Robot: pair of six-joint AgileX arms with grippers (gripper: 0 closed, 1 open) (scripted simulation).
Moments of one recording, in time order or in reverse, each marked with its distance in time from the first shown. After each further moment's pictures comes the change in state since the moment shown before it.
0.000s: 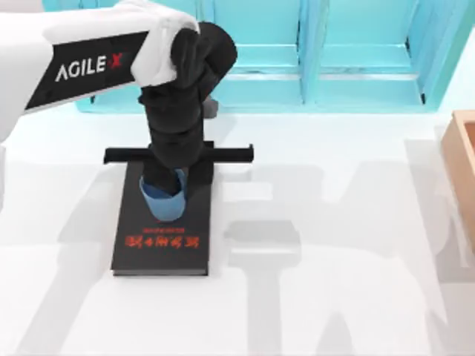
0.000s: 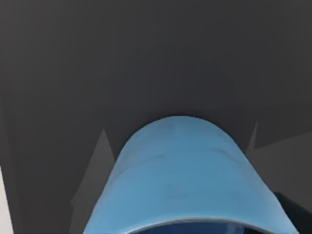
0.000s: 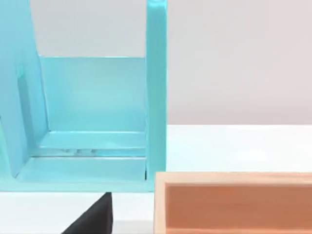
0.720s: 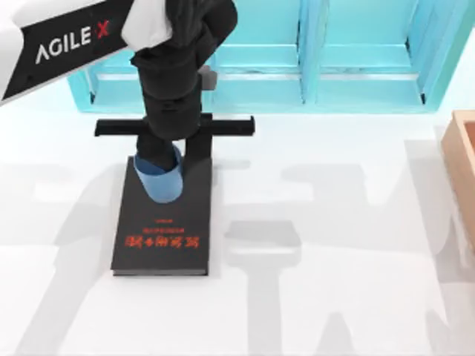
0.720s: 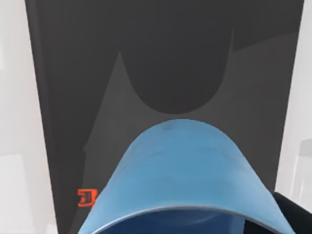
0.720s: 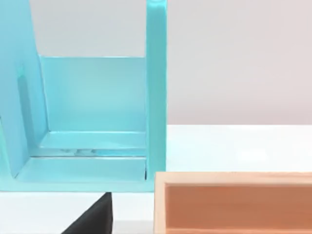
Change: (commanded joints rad) left arm -0.001 -0.037 0.145 -0.181 0.000 -0.001; right arm 0.000 0.000 0.000 0.000 0.000 0.000
